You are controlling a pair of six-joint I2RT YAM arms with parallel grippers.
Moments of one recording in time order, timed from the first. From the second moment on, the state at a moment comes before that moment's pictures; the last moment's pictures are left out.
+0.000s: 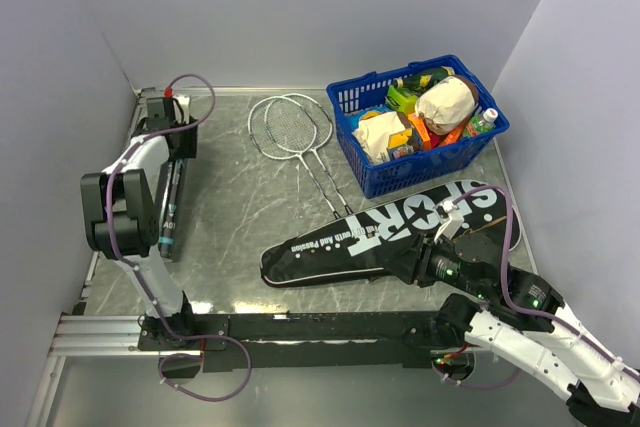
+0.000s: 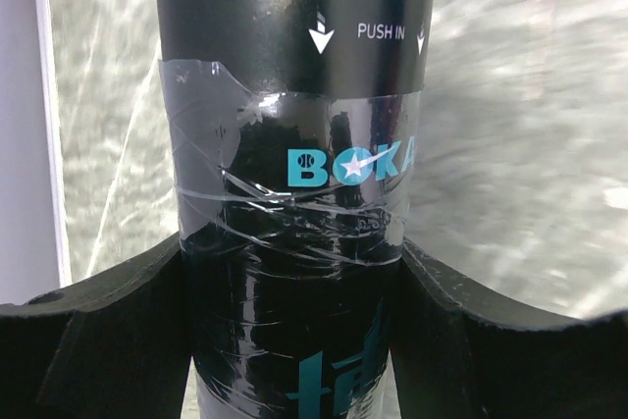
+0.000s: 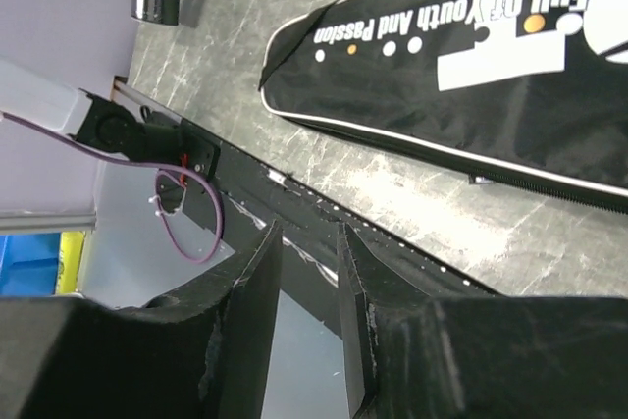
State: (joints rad) left arm 0.09 1.82 1.33 -0.27 -0.09 0.18; right arm 0.87 0.34 0.70 -0.85 0.00 0.82
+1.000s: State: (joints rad) left arm 0.13 1.94 1.39 -0.25 -0.18 0.18; right arm 0.87 0.34 0.65 -0.89 -0.02 0.85
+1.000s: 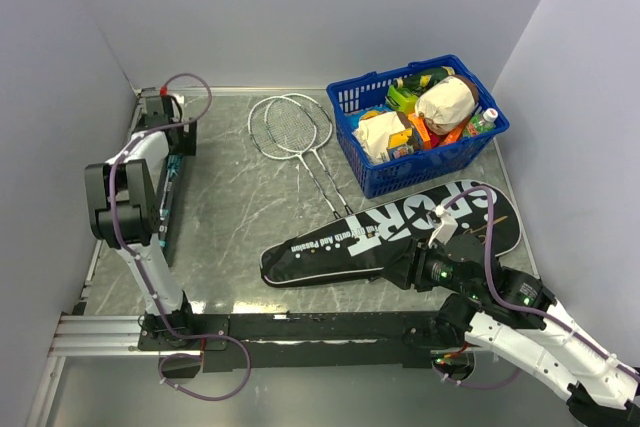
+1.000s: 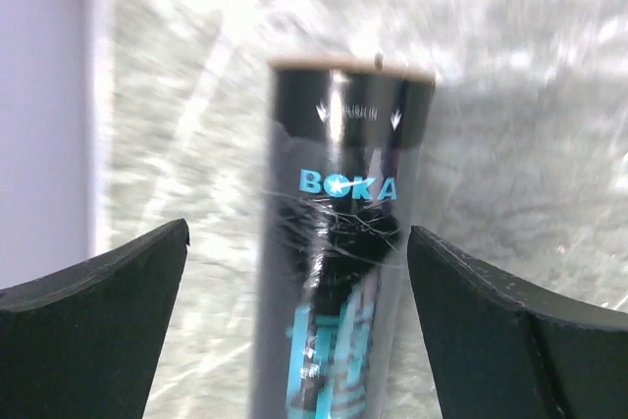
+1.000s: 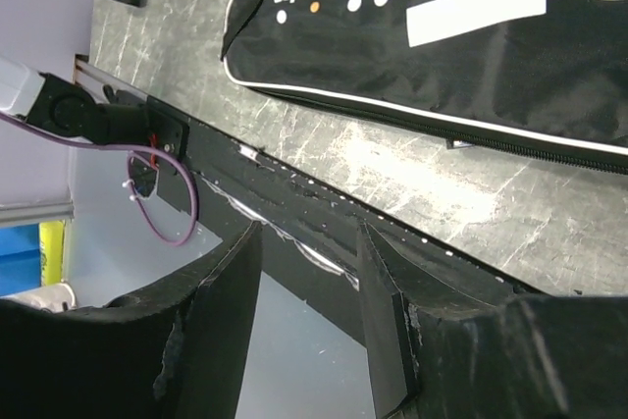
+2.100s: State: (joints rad) left arm 0.02 1.71 1.22 -0.42 0.17 0.05; right arm 0.87 0.29 0.58 -0.83 -0.07 0.86
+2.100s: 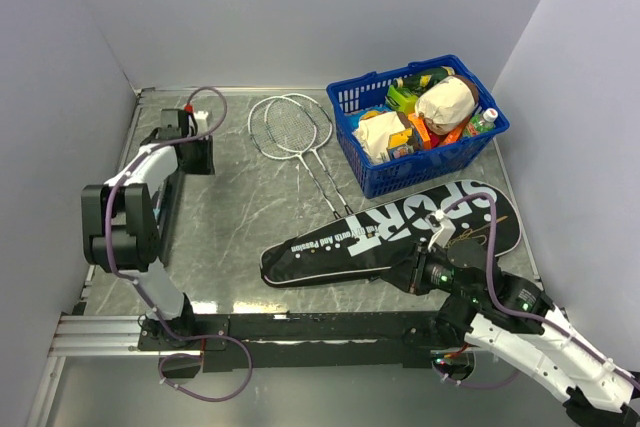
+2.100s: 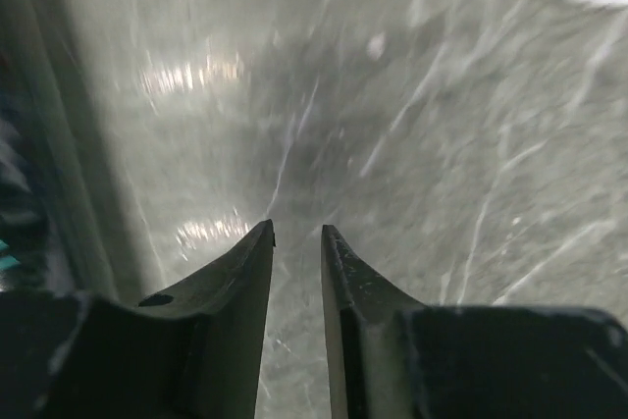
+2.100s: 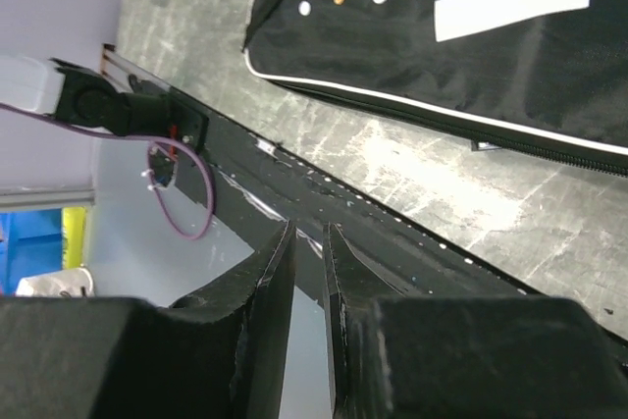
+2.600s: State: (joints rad) left arm 0.20 1.77 1.09 -0.42 0.02 -0.06; right arm 0.87 0.21 0.58 -0.88 -0.06 0.88
